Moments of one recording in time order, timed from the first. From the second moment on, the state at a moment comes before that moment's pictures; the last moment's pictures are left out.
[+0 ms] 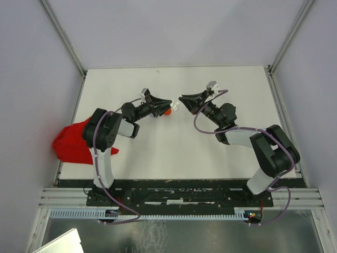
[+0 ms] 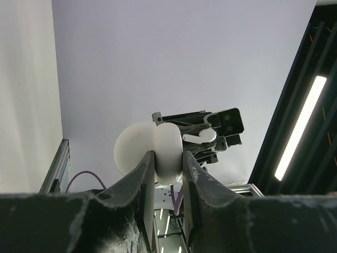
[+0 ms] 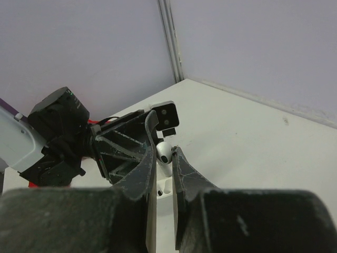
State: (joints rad) left arm -0.31 2.05 0.84 1.50 0.81 -1.98; right arm 0.46 1.65 0.73 1.25 -0.44 0.34
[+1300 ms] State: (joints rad) left arm -0.33 2.05 0.87 1.52 0.81 -2.00; right arm 0.46 1.68 0.70 1.29 -0.47 0.36
